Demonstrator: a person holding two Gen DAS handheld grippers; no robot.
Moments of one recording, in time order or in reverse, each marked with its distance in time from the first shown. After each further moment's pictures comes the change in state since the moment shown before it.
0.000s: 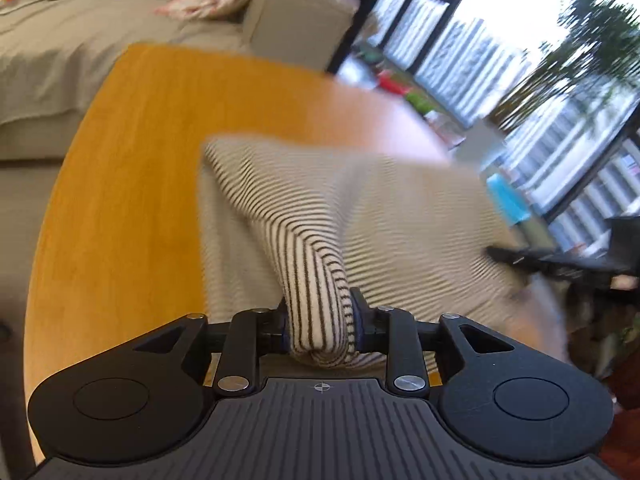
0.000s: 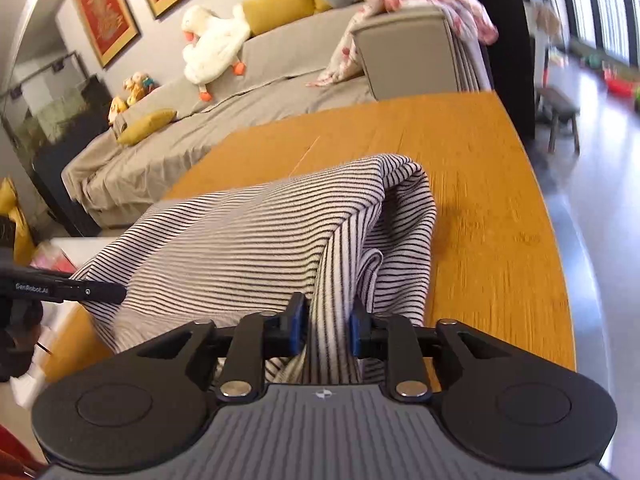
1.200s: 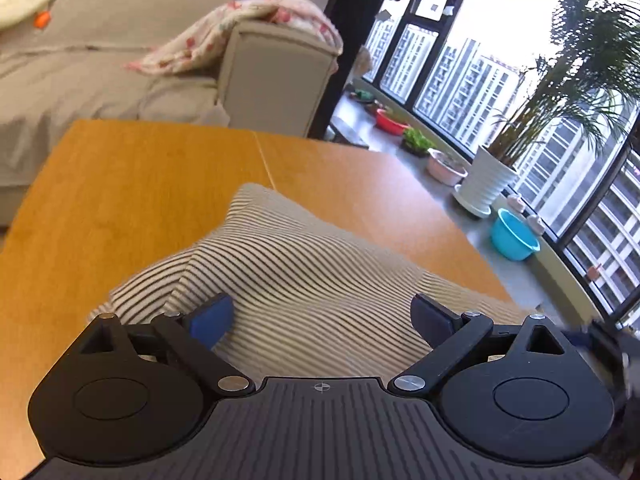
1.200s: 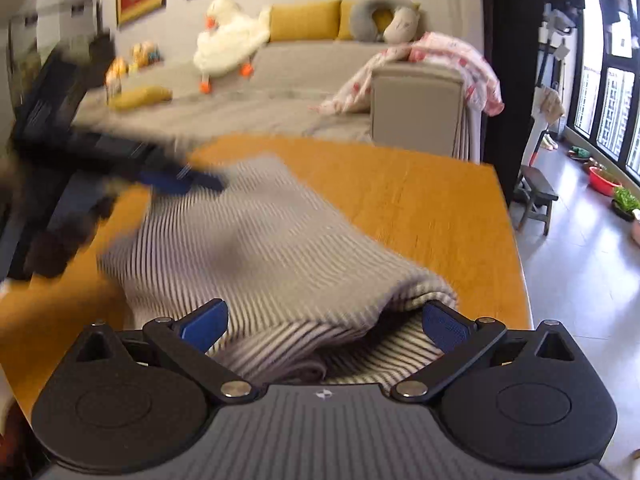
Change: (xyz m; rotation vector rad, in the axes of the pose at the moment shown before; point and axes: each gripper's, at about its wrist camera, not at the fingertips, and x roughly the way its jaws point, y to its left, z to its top) left arm 0.040 -0.060 0.052 0.078 -0.148 0.004; right arm -0.009 0.040 0.002 -0.211 -0.097 -0.147
